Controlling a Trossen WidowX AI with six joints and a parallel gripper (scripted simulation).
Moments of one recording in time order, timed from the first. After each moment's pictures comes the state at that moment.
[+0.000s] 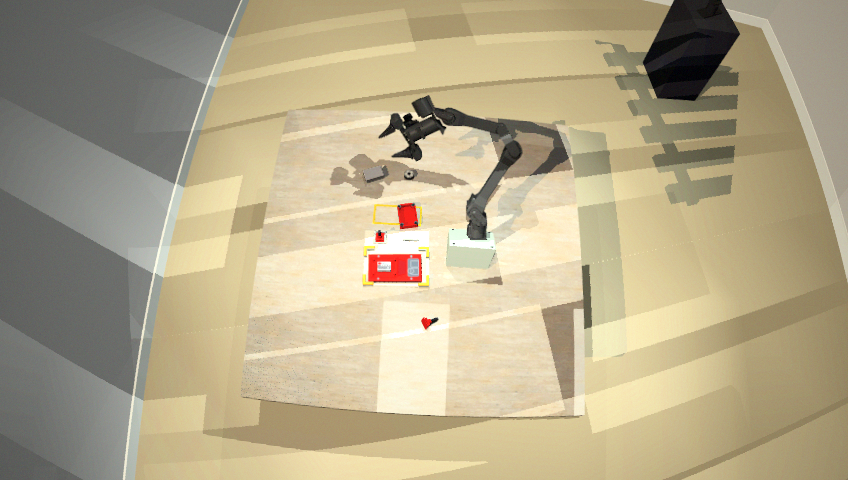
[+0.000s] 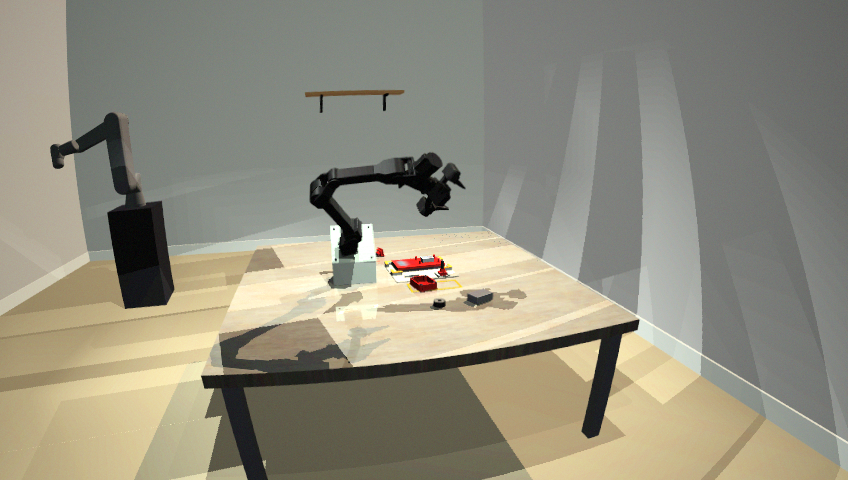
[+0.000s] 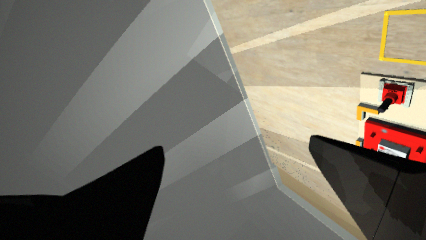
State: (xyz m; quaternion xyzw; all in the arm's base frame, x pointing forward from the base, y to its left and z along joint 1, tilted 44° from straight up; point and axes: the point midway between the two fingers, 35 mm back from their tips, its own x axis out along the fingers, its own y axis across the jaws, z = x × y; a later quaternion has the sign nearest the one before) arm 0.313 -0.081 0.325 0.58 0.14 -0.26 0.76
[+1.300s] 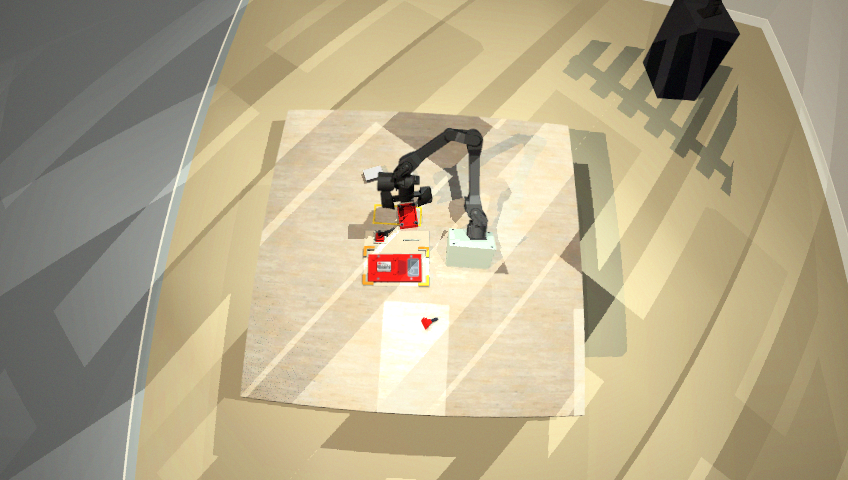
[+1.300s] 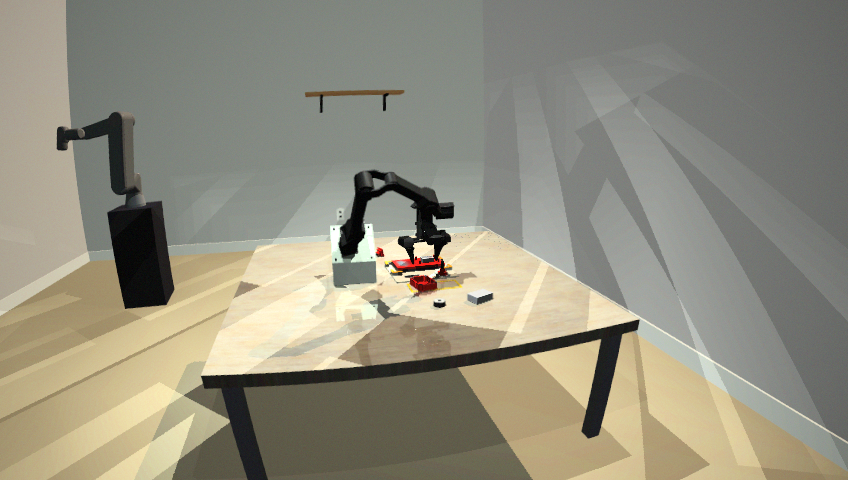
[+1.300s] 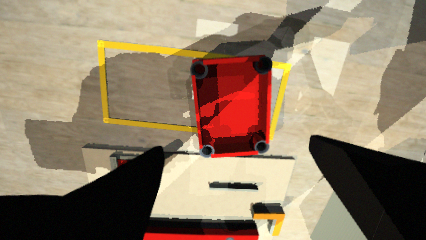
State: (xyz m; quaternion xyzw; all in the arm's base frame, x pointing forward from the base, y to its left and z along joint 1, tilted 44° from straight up) arm 0.246 -0.142 0.080 0.25 0.32 -0.68 0.61
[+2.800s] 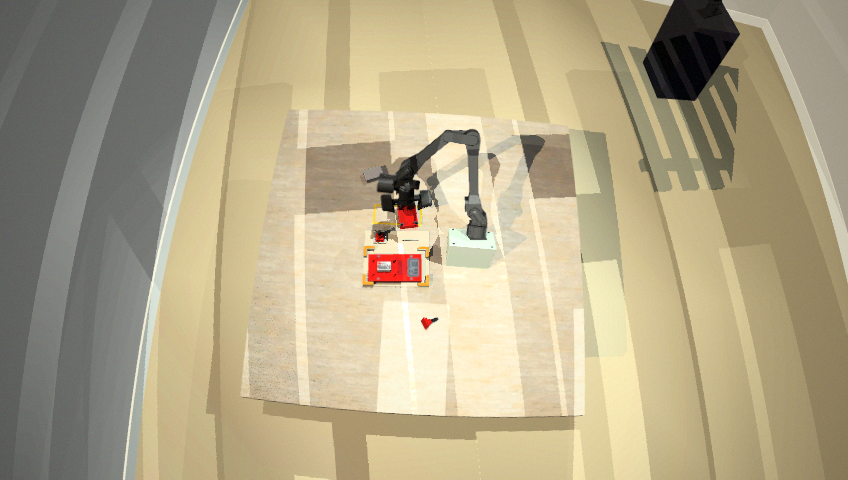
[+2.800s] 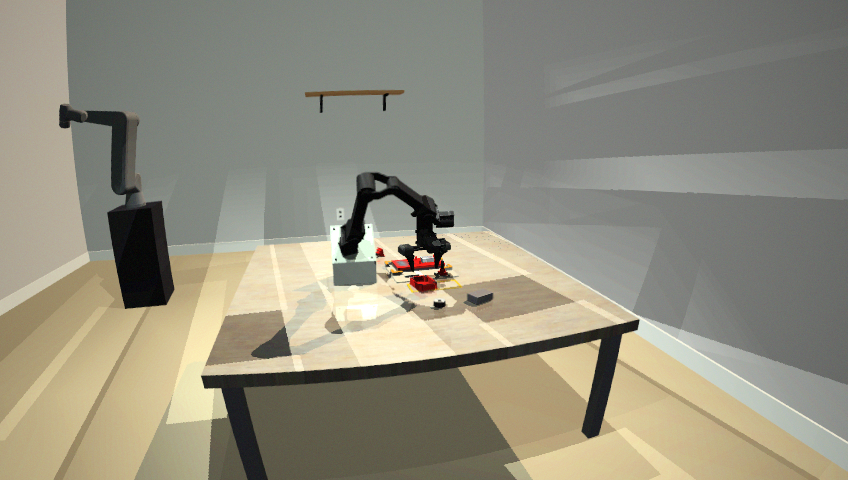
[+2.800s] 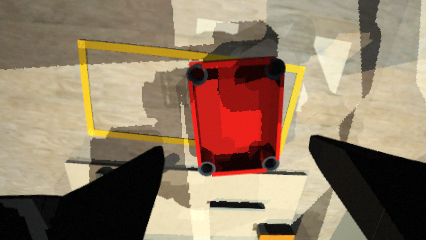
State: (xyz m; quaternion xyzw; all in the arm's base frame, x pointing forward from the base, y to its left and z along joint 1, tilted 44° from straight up) arm 0.242 -0.163 0.060 0.25 0.31 -0.68 0.61
